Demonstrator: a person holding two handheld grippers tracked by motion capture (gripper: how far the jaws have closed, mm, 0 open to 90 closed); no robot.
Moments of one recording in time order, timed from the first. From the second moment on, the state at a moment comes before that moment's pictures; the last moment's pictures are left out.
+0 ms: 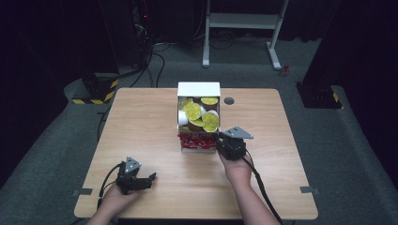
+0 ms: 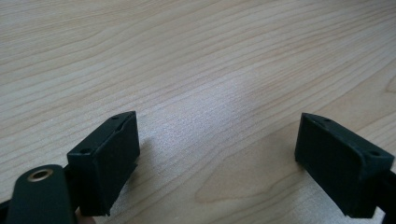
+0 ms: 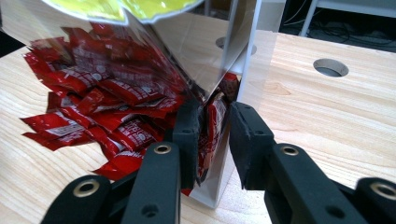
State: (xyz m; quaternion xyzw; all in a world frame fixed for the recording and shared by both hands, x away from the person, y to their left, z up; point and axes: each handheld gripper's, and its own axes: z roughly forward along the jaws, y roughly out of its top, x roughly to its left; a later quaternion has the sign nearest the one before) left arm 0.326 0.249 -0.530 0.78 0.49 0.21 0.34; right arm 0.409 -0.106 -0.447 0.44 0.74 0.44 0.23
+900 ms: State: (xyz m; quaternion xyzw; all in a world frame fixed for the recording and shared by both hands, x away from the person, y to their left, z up) left arm 0.326 0.249 -0.530 0.78 0.49 0.21 0.34; right arm 0.413 -0.103 -0.454 0.45 0.74 0.45 0.24
